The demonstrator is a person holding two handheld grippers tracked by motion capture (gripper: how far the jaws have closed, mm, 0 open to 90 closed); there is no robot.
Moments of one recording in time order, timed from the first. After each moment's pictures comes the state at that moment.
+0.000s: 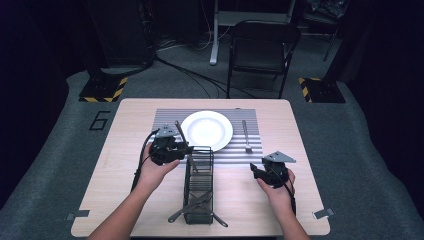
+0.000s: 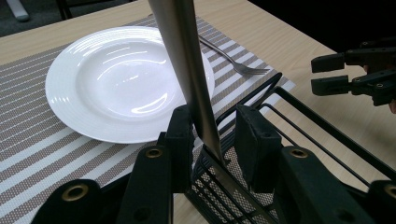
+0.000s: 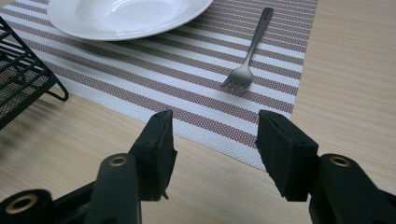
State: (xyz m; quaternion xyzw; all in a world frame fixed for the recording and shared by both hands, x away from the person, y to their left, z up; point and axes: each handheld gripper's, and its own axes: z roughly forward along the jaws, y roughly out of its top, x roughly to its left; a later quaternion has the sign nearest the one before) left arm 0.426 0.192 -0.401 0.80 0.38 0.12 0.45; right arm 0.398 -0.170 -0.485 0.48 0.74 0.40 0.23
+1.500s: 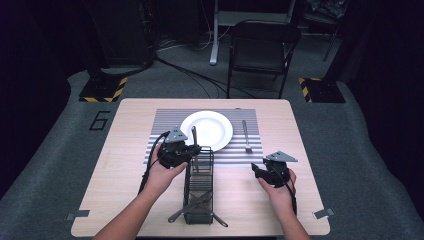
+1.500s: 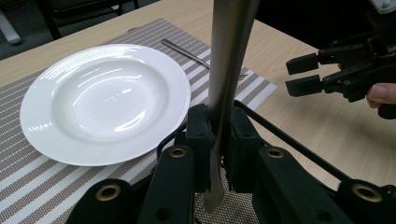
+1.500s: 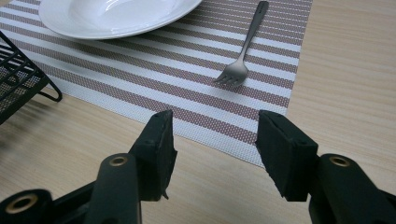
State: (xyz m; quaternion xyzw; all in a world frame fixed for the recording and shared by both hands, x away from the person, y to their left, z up) left arm 0.413 0.167 -0.393 0.81 0.33 0.14 0.46; right arm 0.401 -0.175 -0.488 0.50 0.74 0.40 0.22
